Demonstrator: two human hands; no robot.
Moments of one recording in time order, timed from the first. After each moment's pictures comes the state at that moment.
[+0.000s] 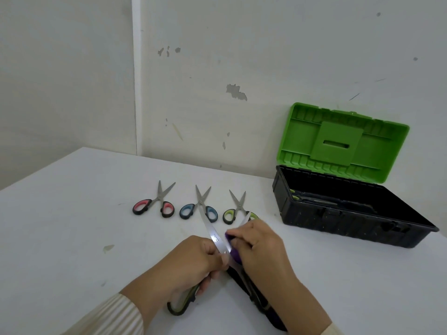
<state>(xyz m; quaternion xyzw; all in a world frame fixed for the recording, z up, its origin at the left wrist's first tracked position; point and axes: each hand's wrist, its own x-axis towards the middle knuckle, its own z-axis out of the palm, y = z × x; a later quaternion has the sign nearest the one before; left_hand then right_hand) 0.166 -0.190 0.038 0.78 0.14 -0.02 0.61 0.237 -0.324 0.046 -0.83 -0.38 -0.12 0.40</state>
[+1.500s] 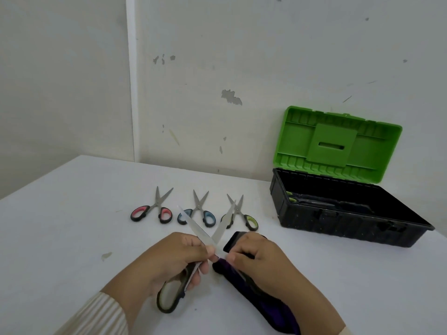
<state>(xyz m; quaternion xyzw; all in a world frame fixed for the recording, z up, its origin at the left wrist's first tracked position) 0.160 -0.168 0.054 0.70 0.18 -0.06 0.69 0.245 -0.341 0.054 -0.85 -0.36 0.10 0.36</state>
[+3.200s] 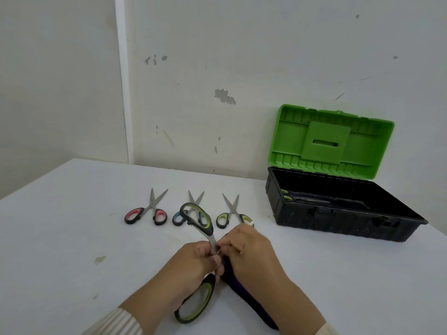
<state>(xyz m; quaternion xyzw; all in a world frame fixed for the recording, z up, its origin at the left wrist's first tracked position) 0.172 -0.201 0.032 0.76 0.13 0.03 0.63 0.239 -0.325 0.045 -0.83 -0.40 -0.12 0.36</state>
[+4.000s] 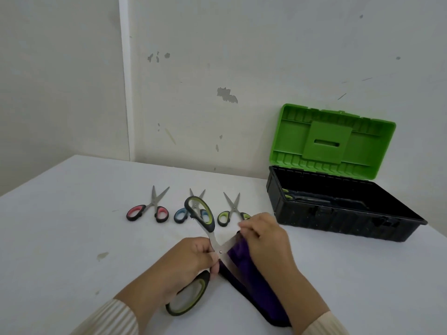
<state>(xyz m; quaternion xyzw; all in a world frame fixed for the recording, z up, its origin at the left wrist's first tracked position) 0.167 -0.190 0.038 0.79 0.12 0.00 0.61 0.270 -0.334 0.042 -0.86 -0.32 -0.15 0.37</state>
